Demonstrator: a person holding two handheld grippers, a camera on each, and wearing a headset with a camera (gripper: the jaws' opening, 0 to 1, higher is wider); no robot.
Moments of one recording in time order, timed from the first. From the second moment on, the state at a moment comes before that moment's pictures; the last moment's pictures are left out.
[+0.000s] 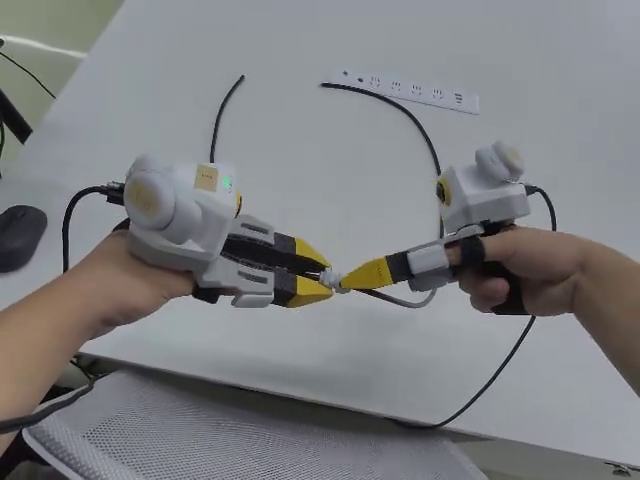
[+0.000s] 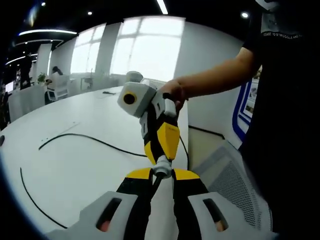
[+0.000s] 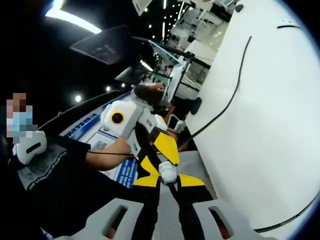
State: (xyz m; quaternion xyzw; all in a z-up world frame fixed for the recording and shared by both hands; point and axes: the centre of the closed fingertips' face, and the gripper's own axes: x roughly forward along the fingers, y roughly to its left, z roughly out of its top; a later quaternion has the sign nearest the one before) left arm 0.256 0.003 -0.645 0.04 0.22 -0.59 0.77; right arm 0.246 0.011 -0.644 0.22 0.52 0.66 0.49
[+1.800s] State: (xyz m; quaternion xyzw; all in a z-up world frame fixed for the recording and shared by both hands) left arm 0.237 0.035 -0.637 0.00 0.23 -0.61 0.75; right arm 0.235 0.037 -0.630 -0.18 0.23 0.62 0.73
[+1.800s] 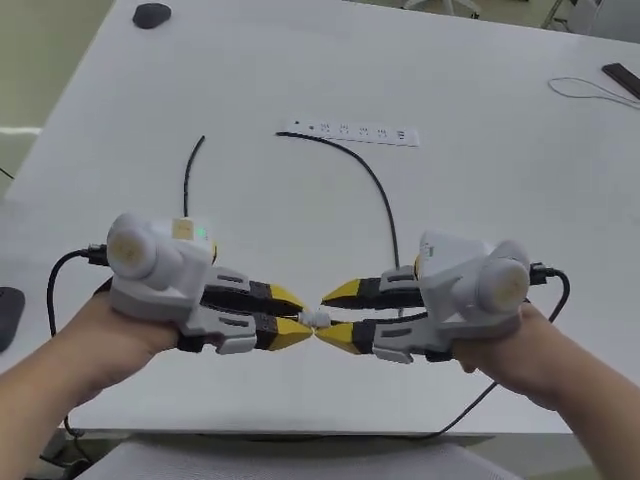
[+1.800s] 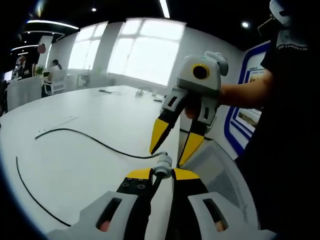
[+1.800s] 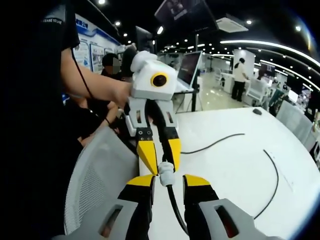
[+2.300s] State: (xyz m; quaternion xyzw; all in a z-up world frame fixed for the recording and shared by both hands) left arm 0.255 0.034 -0.637 -0.01 0.22 -0.60 0.77; right arm 0.257 0.012 -0.646 -0.29 0.25 0.50 0.78
